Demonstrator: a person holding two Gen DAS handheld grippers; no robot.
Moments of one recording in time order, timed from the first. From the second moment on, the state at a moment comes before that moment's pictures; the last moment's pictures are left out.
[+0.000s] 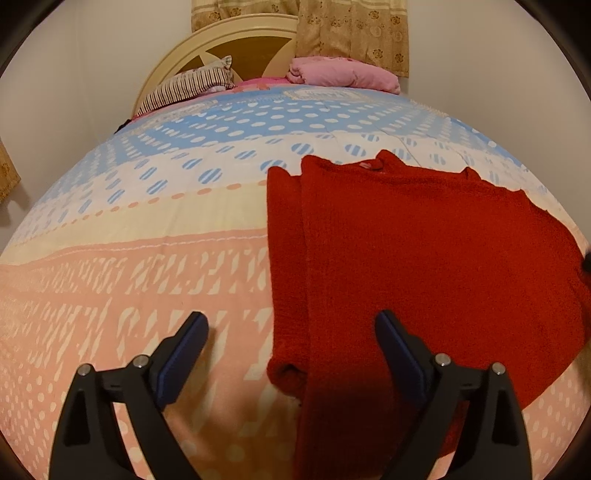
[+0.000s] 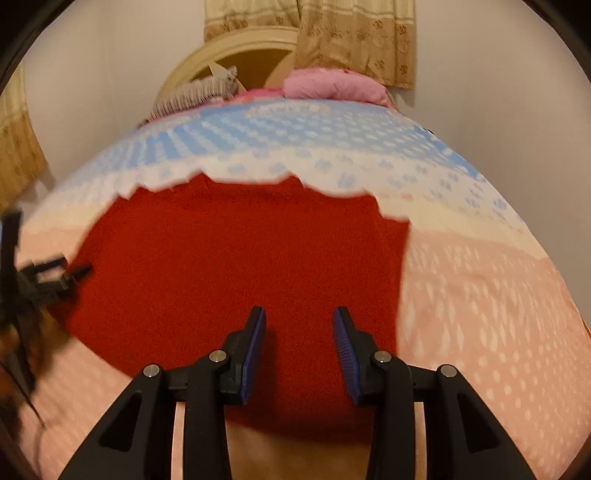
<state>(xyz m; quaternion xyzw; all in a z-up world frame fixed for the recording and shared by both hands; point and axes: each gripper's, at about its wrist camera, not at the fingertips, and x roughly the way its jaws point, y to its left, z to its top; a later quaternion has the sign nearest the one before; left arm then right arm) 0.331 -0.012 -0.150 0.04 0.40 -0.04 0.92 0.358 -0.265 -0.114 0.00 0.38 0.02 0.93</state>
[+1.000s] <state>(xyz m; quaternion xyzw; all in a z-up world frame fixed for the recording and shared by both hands) 0.330 -0.010 -0.150 0.04 0.40 -0.03 0.92 0.390 -0.307 -0.157 0.05 0.41 -0.04 0.91</state>
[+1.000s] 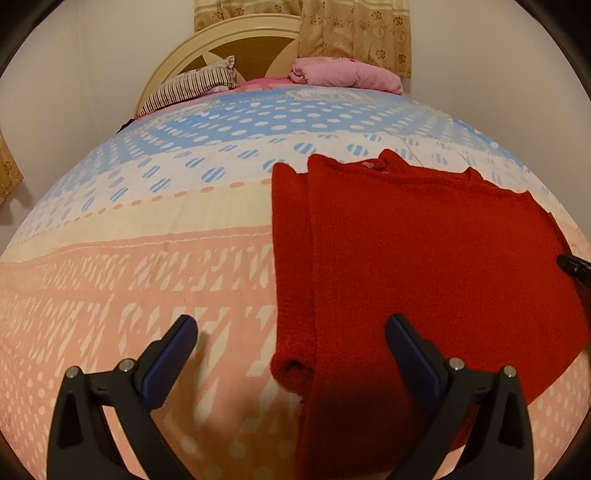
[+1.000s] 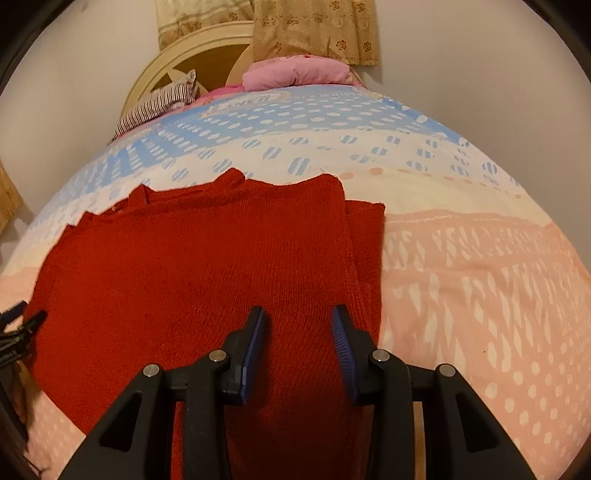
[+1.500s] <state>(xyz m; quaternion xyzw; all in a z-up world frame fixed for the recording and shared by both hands) 0.306 -0.002 -0.147 0.02 0.40 -0.05 0.91 0.347 -0.292 -0.145 0.02 0.39 -0.01 0.92</state>
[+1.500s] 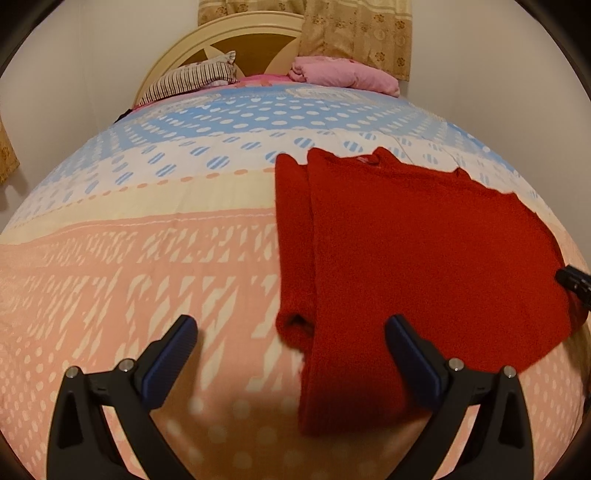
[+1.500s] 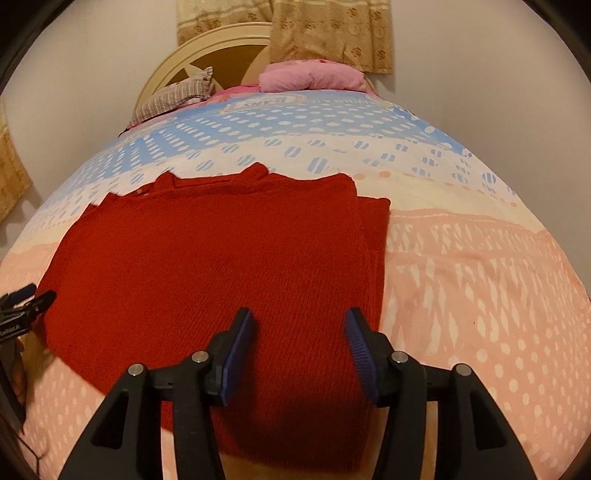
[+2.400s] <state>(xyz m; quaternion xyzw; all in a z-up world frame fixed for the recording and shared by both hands) 0.325 0.040 -0.121 0.01 0.38 -0.08 0.92 0.305 -0.128 -0.134 -0.15 0.34 0.12 0.92</state>
